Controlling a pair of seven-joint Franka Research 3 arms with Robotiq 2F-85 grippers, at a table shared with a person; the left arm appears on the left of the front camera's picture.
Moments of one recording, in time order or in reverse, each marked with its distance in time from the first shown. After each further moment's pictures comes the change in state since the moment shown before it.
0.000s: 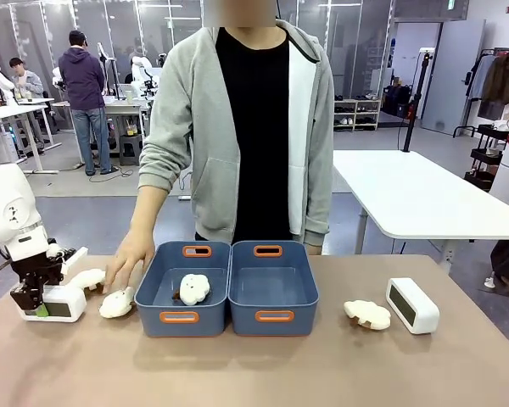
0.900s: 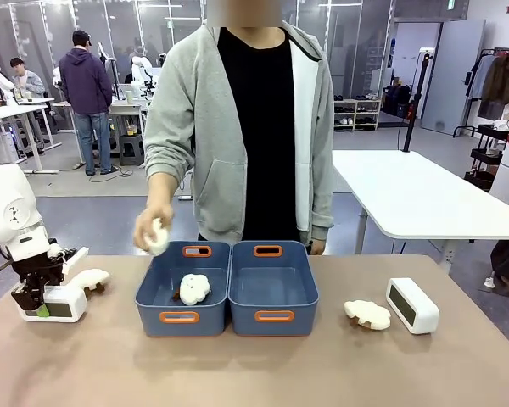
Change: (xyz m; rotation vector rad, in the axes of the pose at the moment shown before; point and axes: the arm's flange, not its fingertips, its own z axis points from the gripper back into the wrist) left arm 0.002 -0.001 -0.001 -0.003 -0.003 -0.004; right arm 0.000 0.000 0.000 0.000 0.000 0.000
